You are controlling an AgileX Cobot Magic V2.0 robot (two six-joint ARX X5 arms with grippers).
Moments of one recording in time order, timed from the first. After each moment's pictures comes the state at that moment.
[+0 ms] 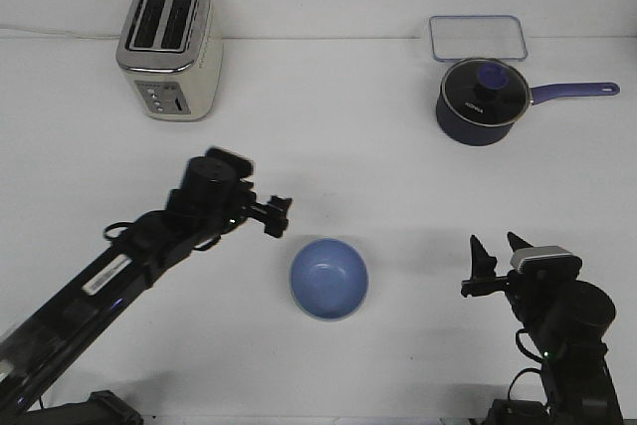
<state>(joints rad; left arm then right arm) -0.52 1.33 1.18 -0.34 0.08 -0.15 -0.07 0.50 0.54 -0.35 -0.29 0.11</state>
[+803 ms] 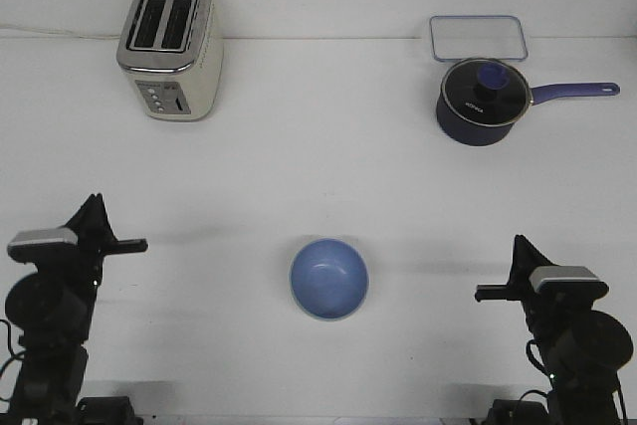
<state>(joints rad) 0.03 0.54 0.50 0.14 -0.06 -0.04 -0.07 0.34 0.54 -0.35 -0.15 0.11</state>
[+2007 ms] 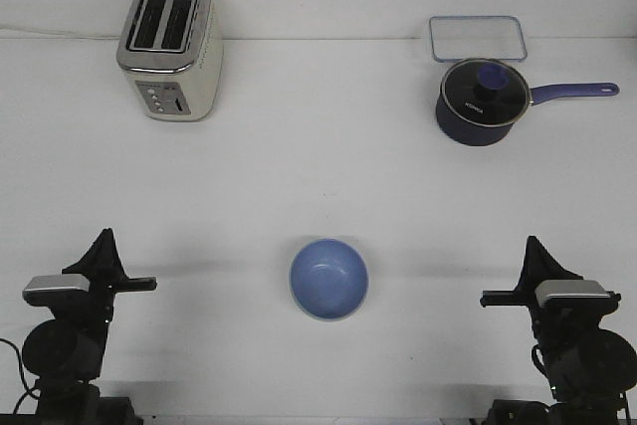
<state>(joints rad) 0.01 0.26 0.29 0.11 -0.05 -0.03 -0.07 0.27 0.54 -0.32 -0.10 0.06</state>
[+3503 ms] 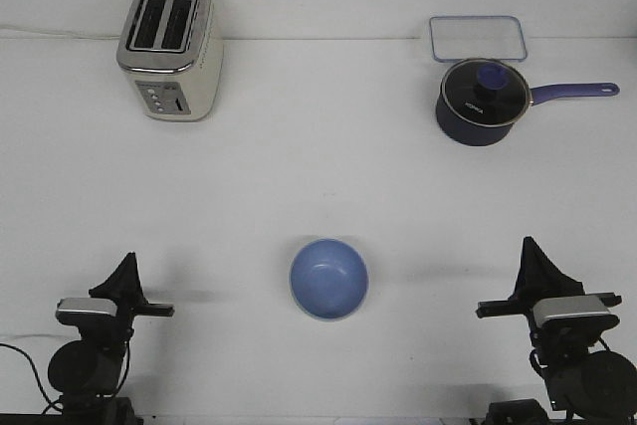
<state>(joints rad) 0.00 0.01 0.03 0.10 0.03 0.05 0.07 0.20 0.54 -0.27 -0.02 0.02</state>
